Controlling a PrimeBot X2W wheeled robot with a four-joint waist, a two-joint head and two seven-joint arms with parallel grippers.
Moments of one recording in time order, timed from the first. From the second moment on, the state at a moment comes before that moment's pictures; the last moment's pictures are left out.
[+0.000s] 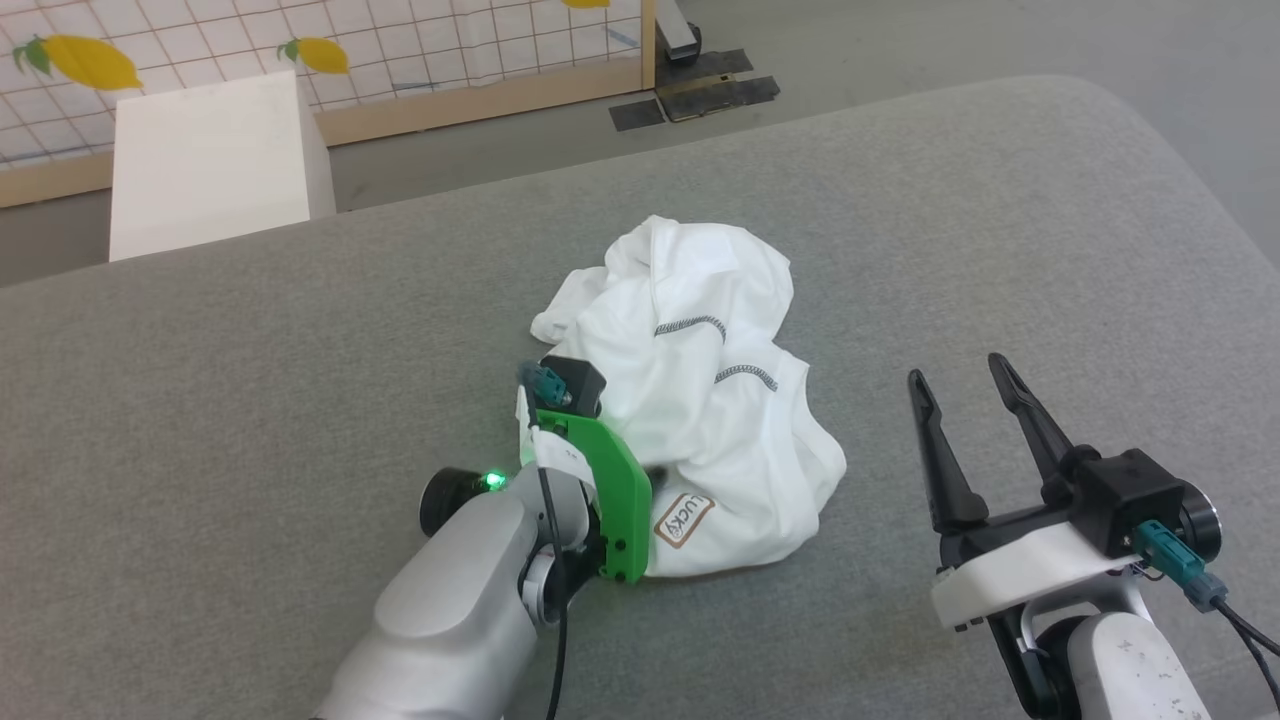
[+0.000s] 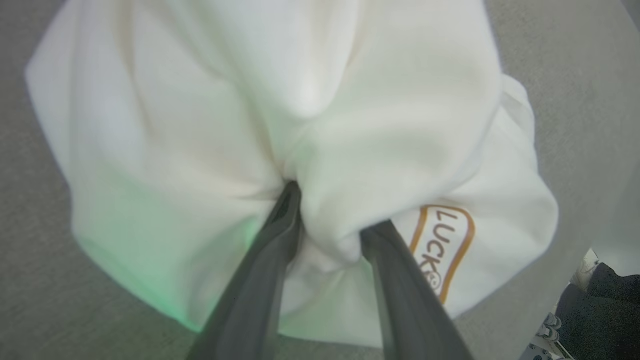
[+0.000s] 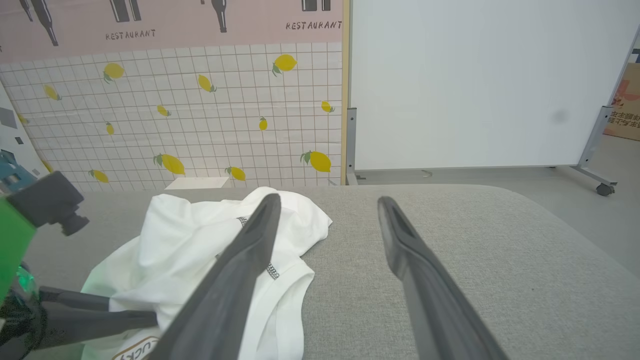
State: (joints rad) left arm -0.60 0.07 -0.63 0.70 -0.66 -0.02 0.39; right arm -0.11 -0.05 0.07 0.07 0.09 0.13 -0.17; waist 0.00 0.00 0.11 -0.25
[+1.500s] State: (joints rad) left arm -0.10 0.17 -0.10 0.08 -0.39 0.02 -0.26; right arm -0.27 -0.05 -0.12 0.24 0.07 0.13 0.18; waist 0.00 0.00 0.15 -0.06
